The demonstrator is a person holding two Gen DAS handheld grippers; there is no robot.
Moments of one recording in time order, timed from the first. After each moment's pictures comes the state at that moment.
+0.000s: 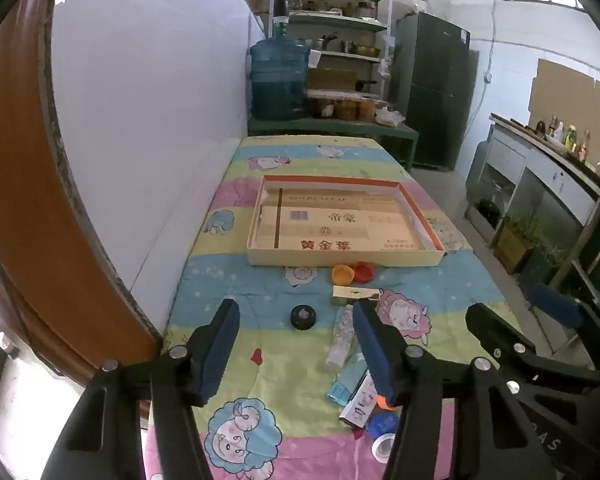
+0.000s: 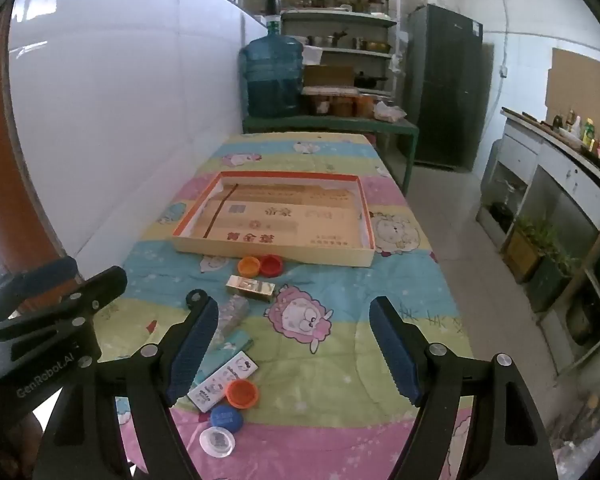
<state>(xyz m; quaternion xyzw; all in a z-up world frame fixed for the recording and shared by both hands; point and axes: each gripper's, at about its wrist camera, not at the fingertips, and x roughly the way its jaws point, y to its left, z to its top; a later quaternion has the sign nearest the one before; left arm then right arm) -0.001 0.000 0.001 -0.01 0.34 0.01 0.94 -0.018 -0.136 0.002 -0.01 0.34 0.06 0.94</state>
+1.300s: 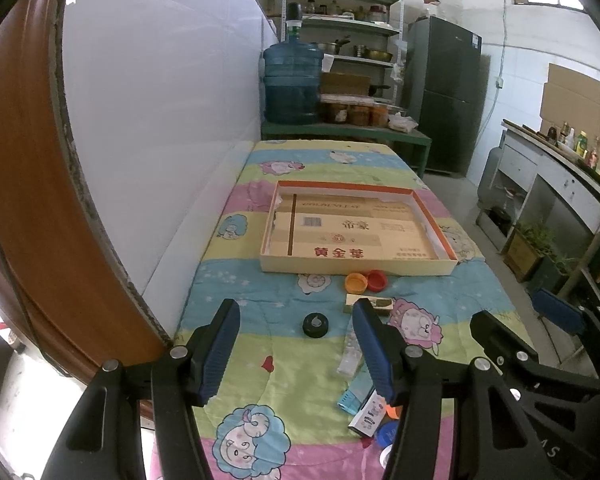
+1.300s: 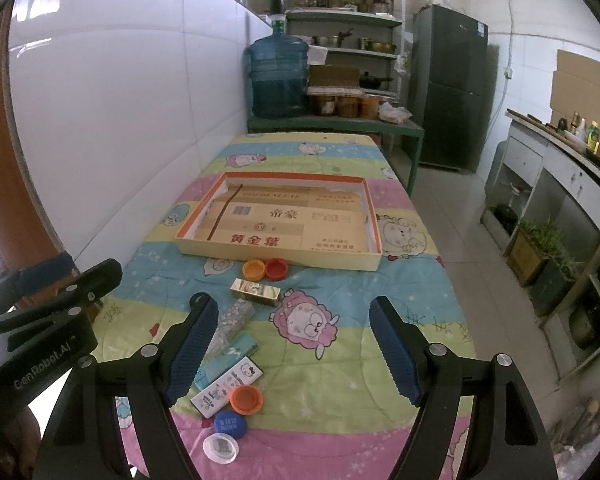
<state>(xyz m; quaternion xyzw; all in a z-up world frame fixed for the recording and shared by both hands) 0.003 0.008 0.003 -0.02 0.34 0.02 0.94 -0.015 -0.134 0.001 -0.02 0.35 0.06 0.94</state>
